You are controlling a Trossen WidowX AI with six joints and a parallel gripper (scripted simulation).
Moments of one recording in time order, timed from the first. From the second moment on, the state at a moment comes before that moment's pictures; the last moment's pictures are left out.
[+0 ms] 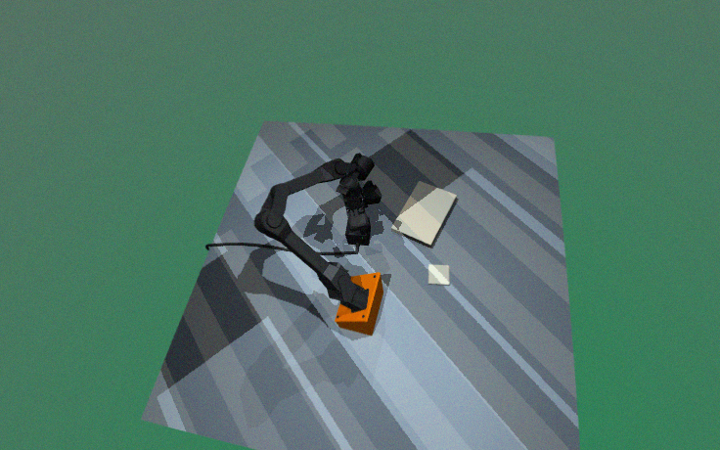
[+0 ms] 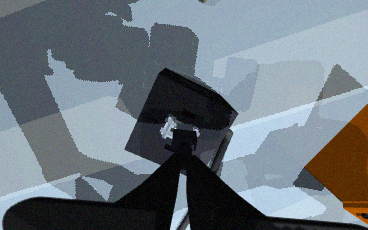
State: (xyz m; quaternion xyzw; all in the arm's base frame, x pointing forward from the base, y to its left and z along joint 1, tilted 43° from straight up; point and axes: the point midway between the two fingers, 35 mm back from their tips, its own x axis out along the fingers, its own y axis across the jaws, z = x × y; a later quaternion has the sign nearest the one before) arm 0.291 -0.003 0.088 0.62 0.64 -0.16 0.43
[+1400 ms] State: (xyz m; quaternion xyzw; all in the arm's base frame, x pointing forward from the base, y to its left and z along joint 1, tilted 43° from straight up) arm 0.291 -0.002 0.087 0.69 0.60 -0.26 0.31
